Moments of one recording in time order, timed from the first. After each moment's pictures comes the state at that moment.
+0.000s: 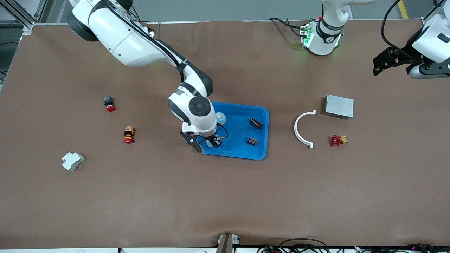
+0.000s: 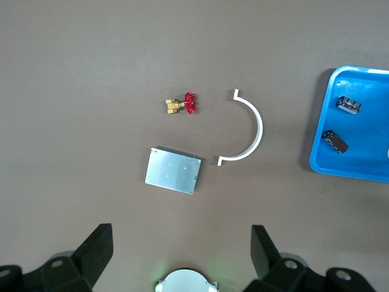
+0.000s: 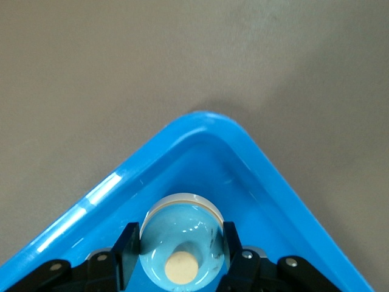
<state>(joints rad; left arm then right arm) -0.02 -0.10 -0.10 -1.61 0.02 1.44 -0.12 0.35 0.84 0.42 -1.45 -0.41 2.24 1.71</state>
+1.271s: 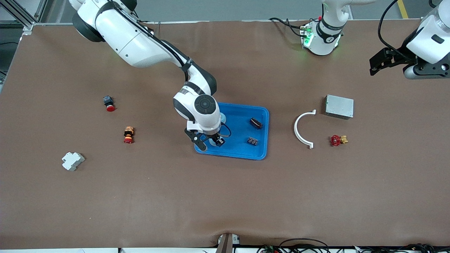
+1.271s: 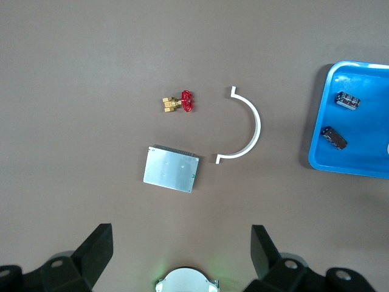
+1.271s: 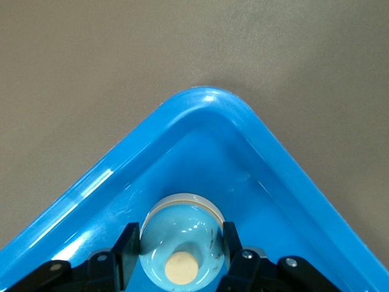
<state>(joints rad) -0.02 -0.10 -0.12 -1.62 0.02 1.44 -0.12 0.40 0.86 0.39 -1.45 -0.41 2.27 1.76</state>
